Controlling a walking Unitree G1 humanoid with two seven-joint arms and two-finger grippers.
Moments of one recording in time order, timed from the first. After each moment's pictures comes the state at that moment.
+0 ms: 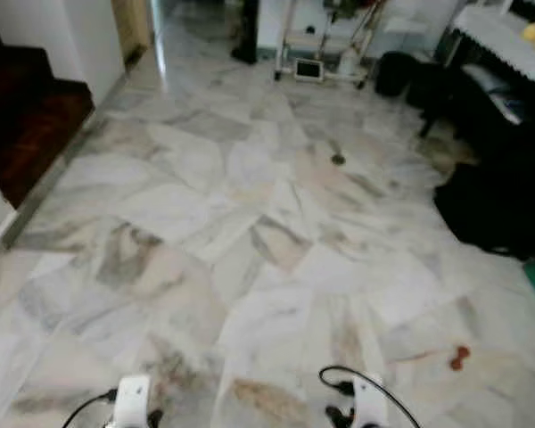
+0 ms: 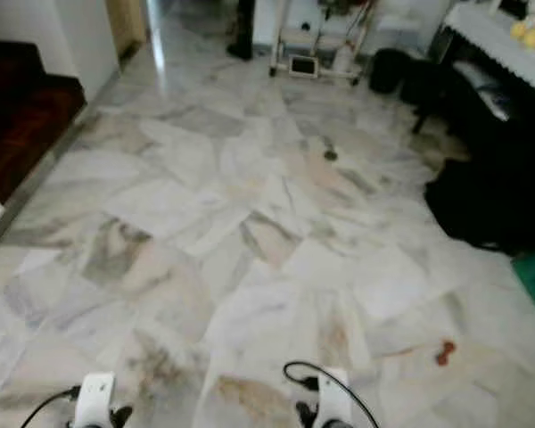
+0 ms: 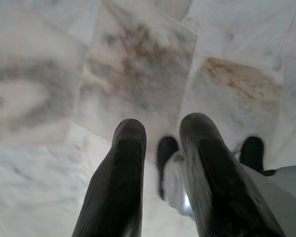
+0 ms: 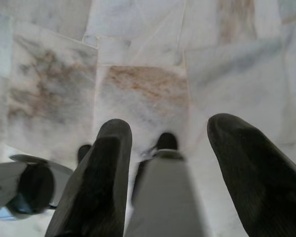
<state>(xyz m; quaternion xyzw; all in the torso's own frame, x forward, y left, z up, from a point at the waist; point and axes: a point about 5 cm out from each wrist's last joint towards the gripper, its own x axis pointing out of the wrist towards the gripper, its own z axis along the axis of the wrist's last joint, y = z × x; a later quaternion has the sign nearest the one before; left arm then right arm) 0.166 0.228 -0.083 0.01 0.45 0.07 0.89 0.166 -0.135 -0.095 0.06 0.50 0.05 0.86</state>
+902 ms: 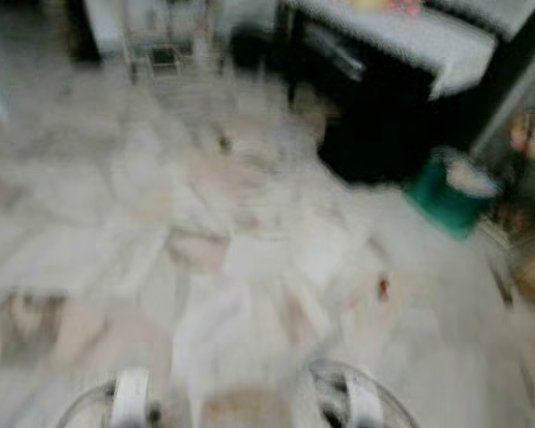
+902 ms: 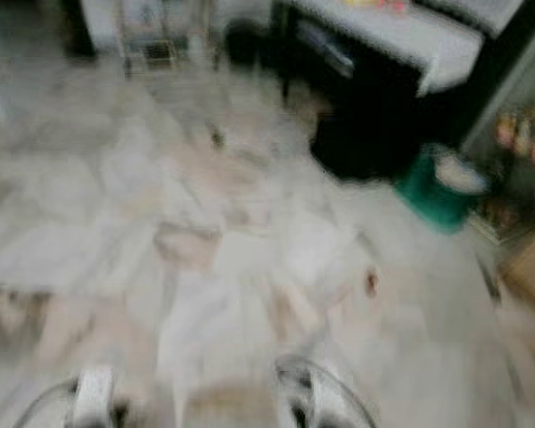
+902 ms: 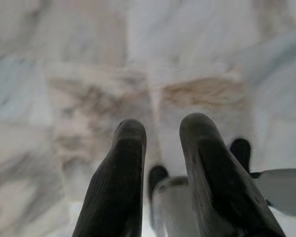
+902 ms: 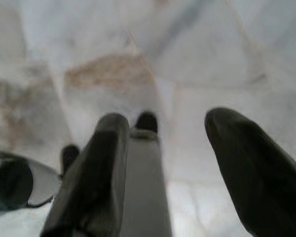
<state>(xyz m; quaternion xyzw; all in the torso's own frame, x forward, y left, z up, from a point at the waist) 0.182 0.211 -0.079 0.01 0.43 0.05 0.90 0.161 -0.152 -0.097 0.05 0.51 0.04 0.86</state>
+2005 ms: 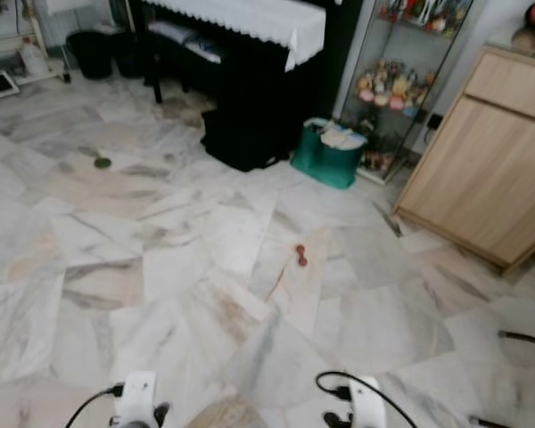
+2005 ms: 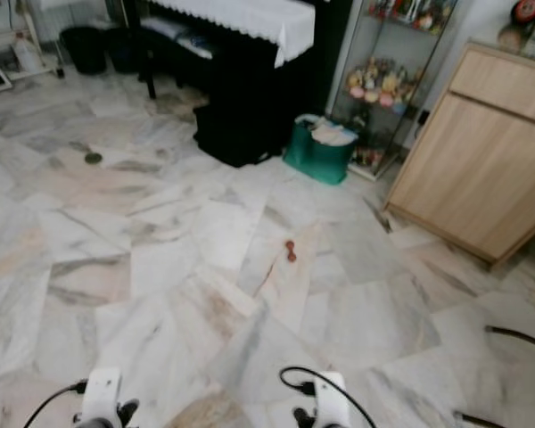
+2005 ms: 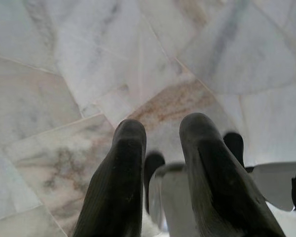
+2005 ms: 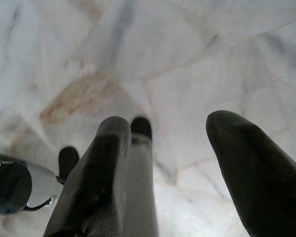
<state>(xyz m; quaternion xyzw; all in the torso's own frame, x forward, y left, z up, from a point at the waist) 0.175 0.214 -0.082 0.00 0.44 0.06 0.90 0.165 -0.151 -0.095 0.05 0.50 0.04 0.86</state>
